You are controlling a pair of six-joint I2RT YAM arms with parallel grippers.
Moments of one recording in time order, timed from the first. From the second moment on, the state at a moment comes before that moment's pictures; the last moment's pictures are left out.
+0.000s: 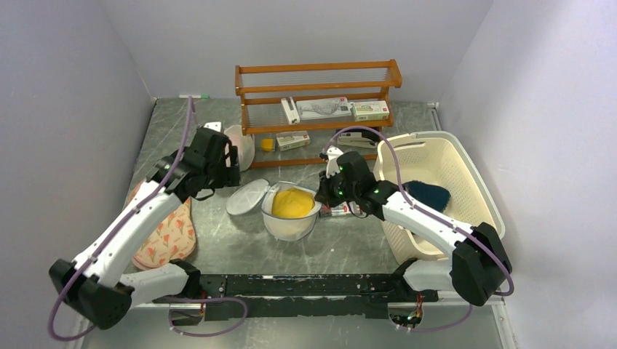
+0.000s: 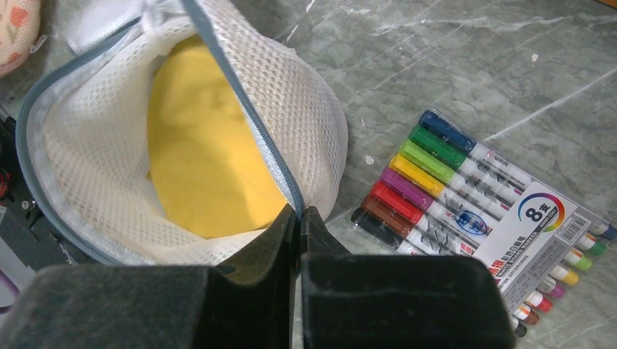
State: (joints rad) left arm -0.51 1.16 1.19 -0.96 -0.39 -0.48; right arm 0.67 1.27 0.80 -0.23 -0.20 0.23
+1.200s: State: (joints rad) left arm -0.55 1.05 0.74 -0.35 0.34 -0.52; right arm 0.80 1.22 1.01 -0.39 -0.08 0.14
